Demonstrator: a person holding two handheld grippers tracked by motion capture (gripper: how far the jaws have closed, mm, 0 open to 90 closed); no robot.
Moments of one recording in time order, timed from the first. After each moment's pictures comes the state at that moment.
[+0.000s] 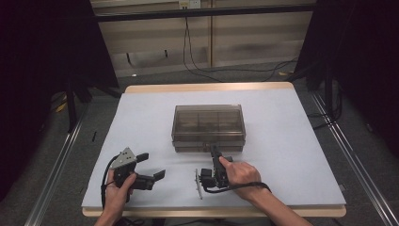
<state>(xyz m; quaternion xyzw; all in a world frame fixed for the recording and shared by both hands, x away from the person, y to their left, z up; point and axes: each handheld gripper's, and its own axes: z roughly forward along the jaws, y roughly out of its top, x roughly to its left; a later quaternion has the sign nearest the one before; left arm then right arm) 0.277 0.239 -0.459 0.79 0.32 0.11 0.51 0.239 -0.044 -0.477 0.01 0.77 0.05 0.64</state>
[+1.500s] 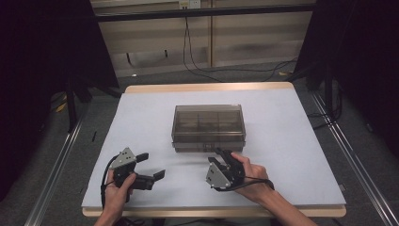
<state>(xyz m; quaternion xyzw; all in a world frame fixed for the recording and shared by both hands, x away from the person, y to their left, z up) 0.278 0.240 -0.459 0.79 0.32 0.11 0.51 0.231 -0.081 -0.440 0.08 0.84 0.27 0.47</state>
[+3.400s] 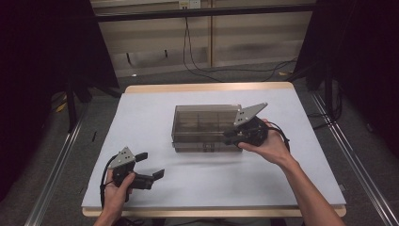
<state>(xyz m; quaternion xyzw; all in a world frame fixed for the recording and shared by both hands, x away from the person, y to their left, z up) 0.279 0.242 -0.459 0.79 0.32 0.11 0.51 0.329 -0.159 -0.375 0.18 0.89 0.40 0.10</state>
